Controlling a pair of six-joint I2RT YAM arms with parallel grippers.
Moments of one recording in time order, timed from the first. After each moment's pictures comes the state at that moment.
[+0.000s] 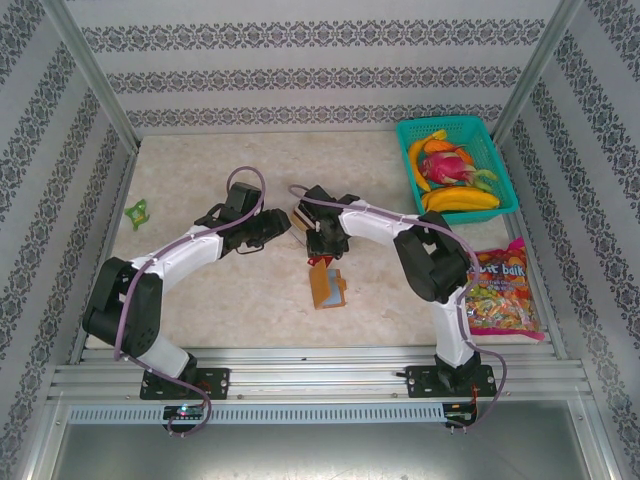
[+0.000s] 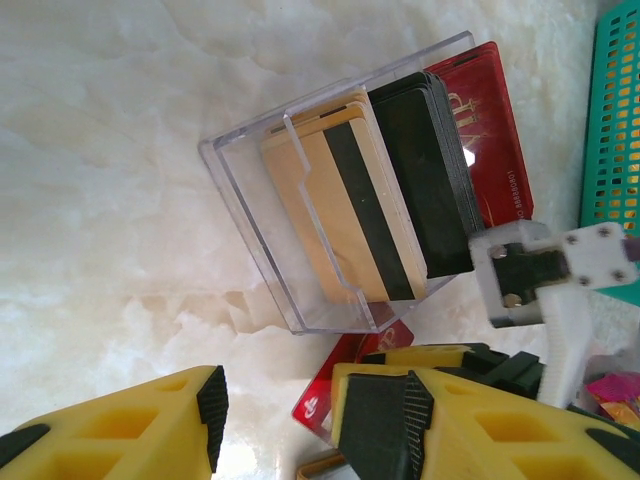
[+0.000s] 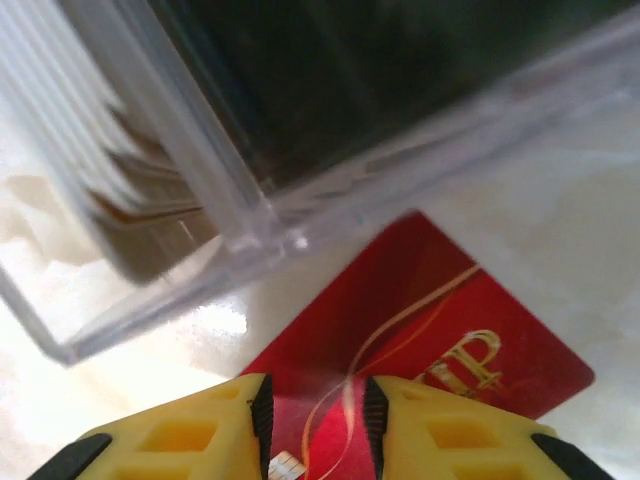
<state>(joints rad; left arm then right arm) -0.38 1.55 0.98 -0.26 0.21 -0.84 0.66 2.08 1.48 -0.72 -0.10 0.57</state>
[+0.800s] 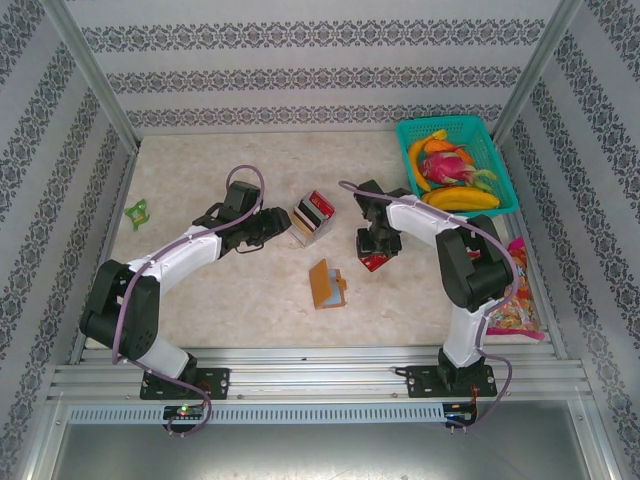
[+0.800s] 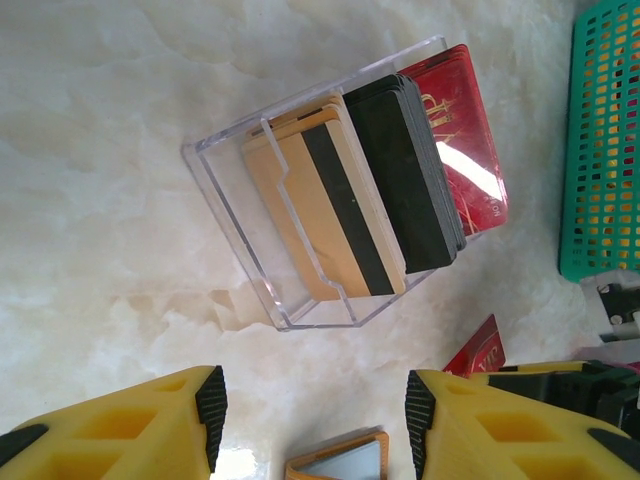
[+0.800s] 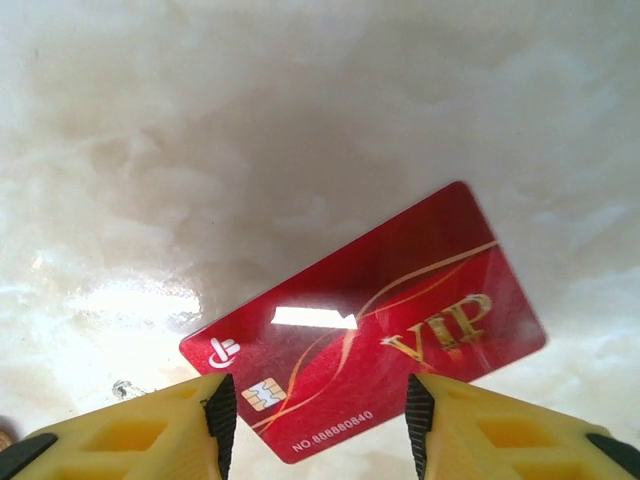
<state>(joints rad) -0.38 1.54 0.98 -0.26 0.23 -0.83 0.42 1.88 1.28 -0.88 0.00 0.40</state>
